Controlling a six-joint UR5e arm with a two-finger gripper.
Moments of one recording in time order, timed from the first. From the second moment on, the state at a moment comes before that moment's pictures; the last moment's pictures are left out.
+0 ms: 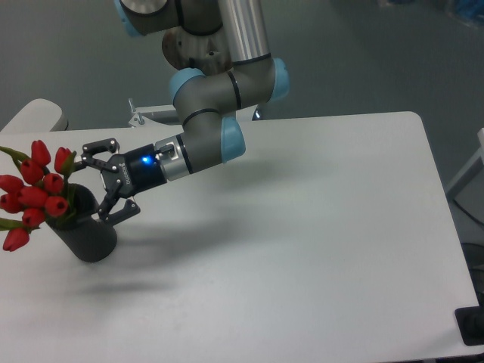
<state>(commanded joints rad) 2.38 -1.85 -2.07 -0.77 0.22 1.47</state>
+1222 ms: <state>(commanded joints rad) 2.61 -1.78 -1.70 -0.82 1.18 1.44</state>
